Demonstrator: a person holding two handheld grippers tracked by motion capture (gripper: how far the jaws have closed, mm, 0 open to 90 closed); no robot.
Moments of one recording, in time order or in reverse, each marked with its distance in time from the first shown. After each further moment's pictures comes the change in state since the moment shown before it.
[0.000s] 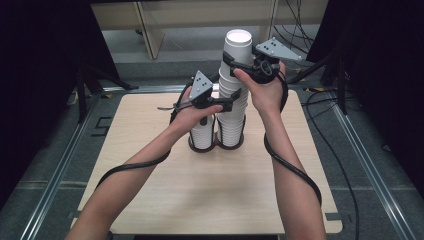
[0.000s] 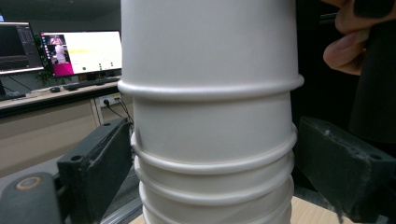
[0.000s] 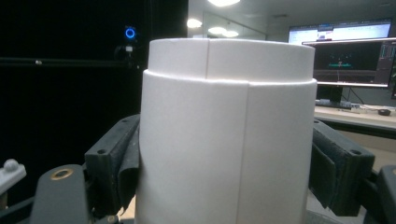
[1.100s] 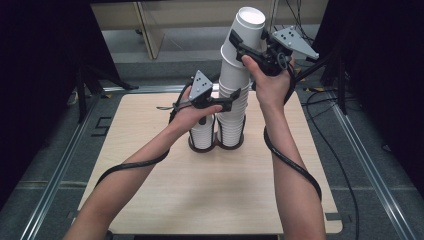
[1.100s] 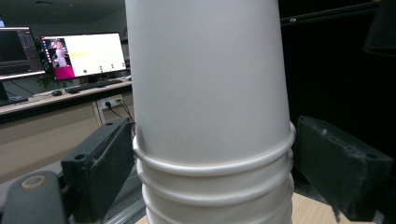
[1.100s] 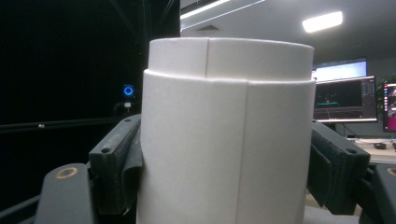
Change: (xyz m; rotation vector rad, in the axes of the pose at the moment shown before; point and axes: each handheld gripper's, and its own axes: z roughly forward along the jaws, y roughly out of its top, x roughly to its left) left arm 0.001 0.002 -0.002 0.012 0.001 0.034; right arm 0.001 0.032 -0.015 -0.212 -0.027 0.065
